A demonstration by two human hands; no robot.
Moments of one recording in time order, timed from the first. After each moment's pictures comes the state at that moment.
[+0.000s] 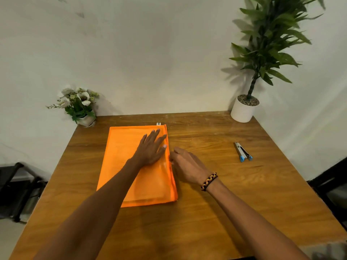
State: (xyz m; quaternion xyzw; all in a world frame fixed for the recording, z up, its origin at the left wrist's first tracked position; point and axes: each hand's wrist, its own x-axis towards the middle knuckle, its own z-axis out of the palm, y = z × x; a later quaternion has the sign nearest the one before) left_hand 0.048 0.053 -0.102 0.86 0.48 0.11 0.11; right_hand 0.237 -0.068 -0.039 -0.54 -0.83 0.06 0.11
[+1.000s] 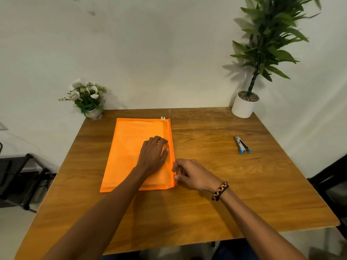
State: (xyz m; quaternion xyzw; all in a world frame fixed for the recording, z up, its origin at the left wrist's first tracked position) left_hand 0.051 -0.027 -0.093 0.84 0.50 0.22 0.00; right_hand 0.241 -0.135 -0.034 -0.53 -0.79 0.27 0.14
